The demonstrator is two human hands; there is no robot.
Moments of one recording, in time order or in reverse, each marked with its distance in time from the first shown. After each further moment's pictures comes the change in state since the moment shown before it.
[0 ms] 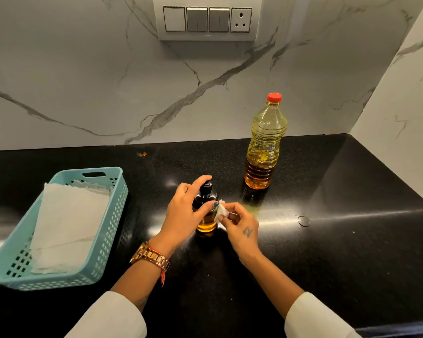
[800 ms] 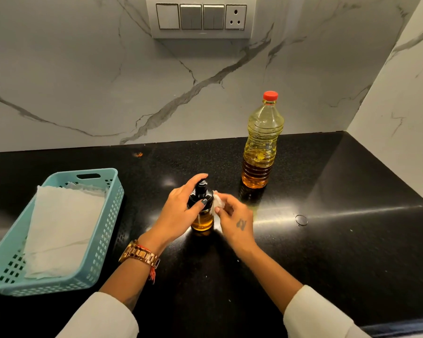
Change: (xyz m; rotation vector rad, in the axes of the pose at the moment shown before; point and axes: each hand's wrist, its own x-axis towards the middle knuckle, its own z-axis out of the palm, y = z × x) left_hand 0.006 0.001 -0.011 -0.142 -0.150 -0.017; right_hand 0.014 -0.011 0.006 -0.163 -0.003 -0.076
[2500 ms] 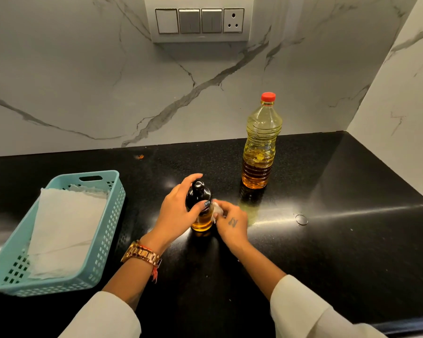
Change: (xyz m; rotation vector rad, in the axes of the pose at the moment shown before) left_hand 0.000 0.000 0.001 0.050 0.108 -0.010; right_hand 0.004 0.002 0.009 -0.130 -0.027 0.174
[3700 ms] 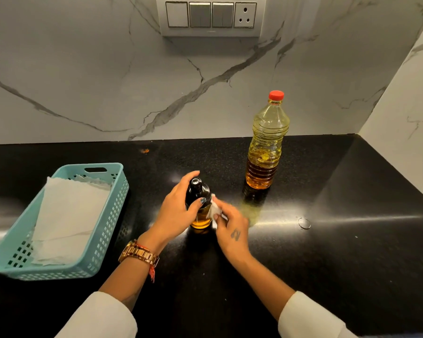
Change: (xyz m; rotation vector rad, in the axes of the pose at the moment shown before) left_hand -0.005 0.000 0.002 -0.079 0.005 -0.103; right_hand -0.016 0.009 -0.001 0.118 0.003 -0.246
